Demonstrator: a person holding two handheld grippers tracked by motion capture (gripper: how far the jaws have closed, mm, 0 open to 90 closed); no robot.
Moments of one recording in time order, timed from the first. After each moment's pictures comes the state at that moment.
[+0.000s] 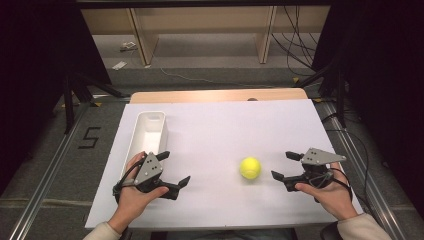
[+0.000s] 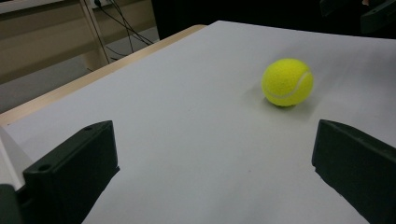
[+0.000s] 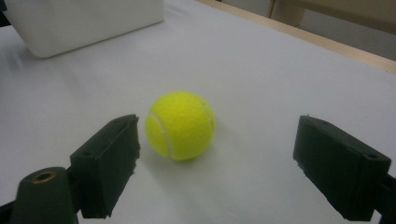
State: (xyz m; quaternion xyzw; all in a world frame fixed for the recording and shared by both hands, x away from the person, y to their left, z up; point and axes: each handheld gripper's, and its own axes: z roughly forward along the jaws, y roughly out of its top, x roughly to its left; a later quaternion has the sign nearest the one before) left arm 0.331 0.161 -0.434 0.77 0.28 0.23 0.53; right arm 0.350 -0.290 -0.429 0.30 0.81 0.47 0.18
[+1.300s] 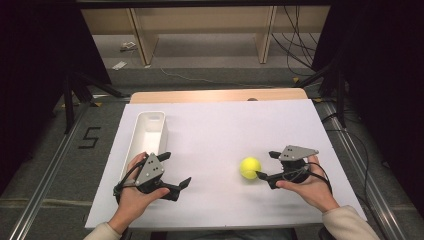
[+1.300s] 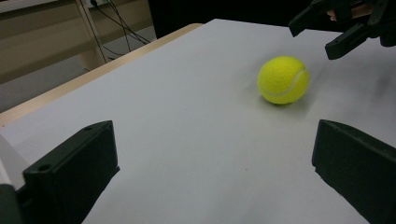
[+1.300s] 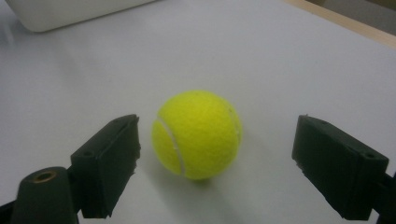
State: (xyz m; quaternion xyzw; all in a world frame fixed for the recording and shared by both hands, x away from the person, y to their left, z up) left arm 0.329 0.160 -0.434 0.78 0.27 0.23 0.52; right arm 0.373 -0.249 -0.444 0.28 0.84 0.44 0.16
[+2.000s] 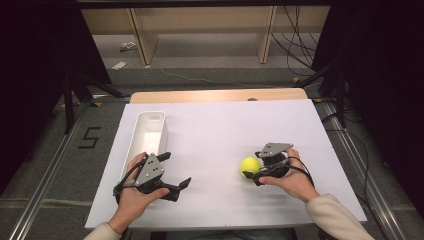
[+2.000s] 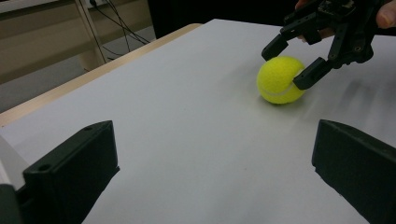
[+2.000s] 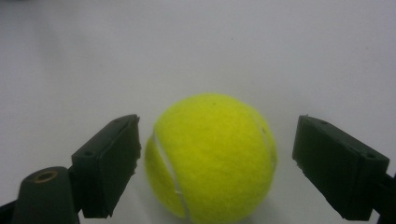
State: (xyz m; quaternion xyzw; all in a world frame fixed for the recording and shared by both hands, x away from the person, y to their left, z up) left arm 0.329 0.160 -0.434 0.78 0.27 0.23 0.52; right arm 0.401 -0.213 -0.465 0.27 0.87 0.39 0.13
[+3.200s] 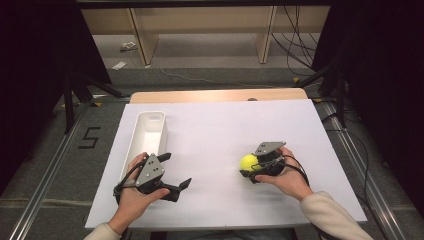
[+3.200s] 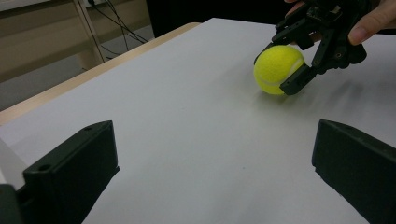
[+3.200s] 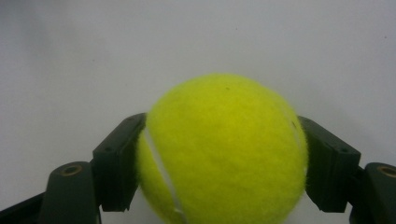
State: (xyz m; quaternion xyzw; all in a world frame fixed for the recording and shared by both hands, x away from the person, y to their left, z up) left arm 0.328 0.160 -0.435 0.78 0.27 0.22 0.52; right arm 0.407 -0.202 -0.468 0.28 0.88 0.37 0.12
